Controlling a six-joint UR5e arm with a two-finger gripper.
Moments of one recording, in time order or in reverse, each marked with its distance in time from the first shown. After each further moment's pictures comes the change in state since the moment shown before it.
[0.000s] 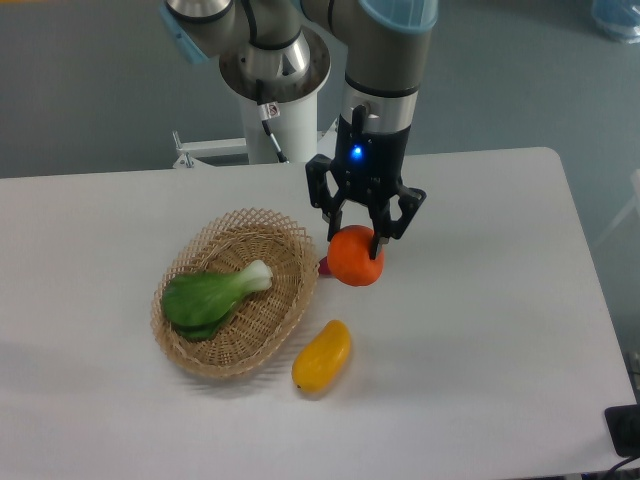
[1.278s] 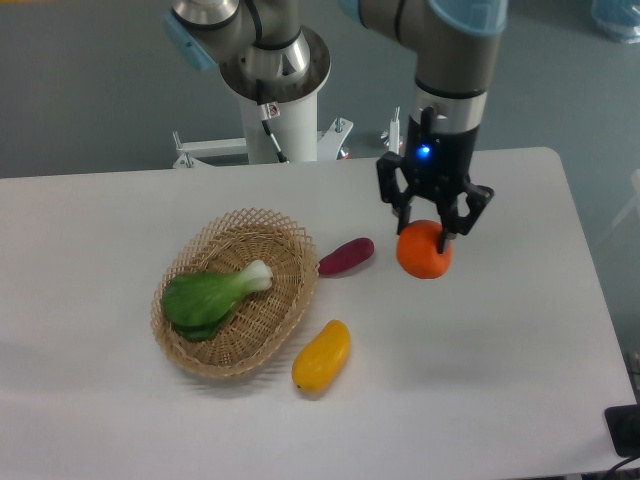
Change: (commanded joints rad) arm 0.150 -0.092 0.000 0.015 0.153 0.370
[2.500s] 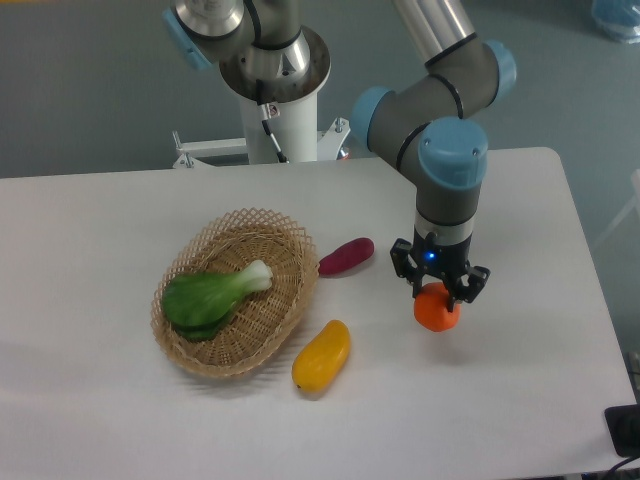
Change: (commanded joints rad) arm -0.064 -0.236 -0.121 0.316 0.097 -0.247
